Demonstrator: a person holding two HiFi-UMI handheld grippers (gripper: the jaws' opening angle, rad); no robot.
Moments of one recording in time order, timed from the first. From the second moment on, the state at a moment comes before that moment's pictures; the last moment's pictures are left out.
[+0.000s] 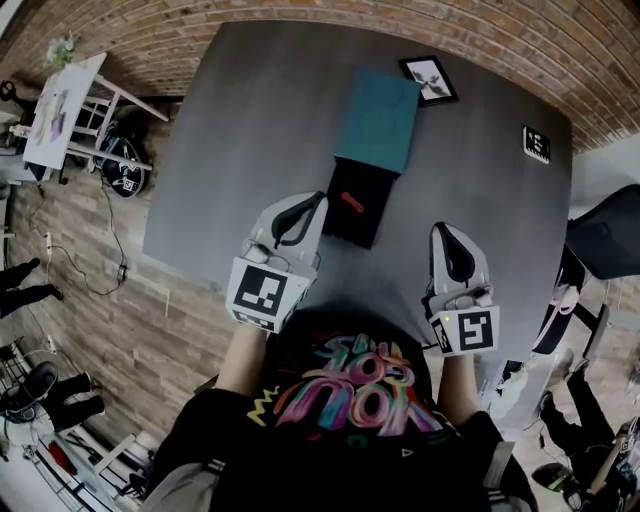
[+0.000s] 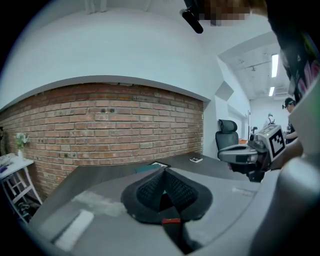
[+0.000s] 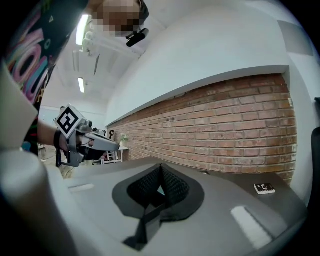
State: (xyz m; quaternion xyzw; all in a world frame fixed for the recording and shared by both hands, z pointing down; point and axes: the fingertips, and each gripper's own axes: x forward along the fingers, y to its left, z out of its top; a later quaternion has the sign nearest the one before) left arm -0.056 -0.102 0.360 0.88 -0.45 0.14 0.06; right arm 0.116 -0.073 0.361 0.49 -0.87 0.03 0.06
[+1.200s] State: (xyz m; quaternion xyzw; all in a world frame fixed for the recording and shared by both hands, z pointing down) left arm -0.034 -0.108 0.414 0.90 -0.35 0.25 0.03; right arm 0.111 -0.073 0.369 0.50 -0.86 0.05 0.05
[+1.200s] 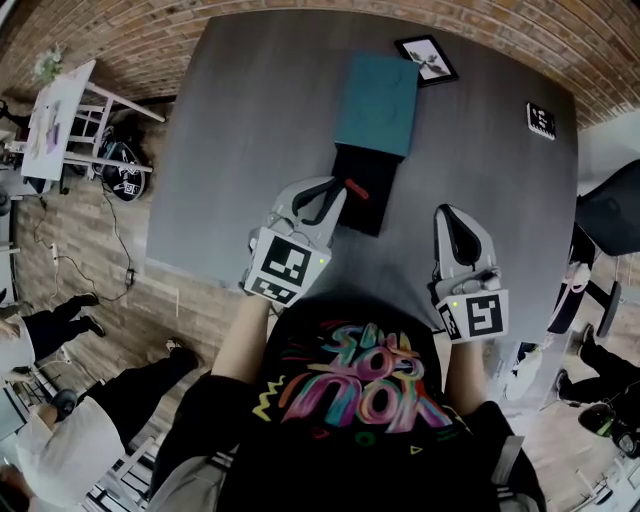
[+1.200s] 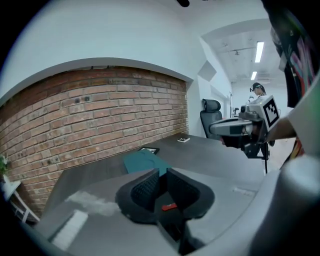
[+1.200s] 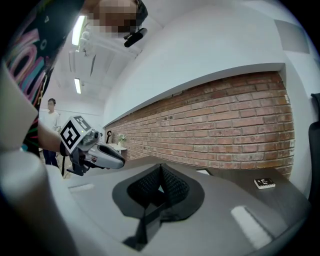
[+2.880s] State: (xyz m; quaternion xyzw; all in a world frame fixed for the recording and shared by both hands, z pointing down) left arm 0.002 -0.117 0.551 0.84 -0.09 0.52 -0.08; right arm 0.128 -0.075 0.400 0.51 -0.85 0.11 0.06
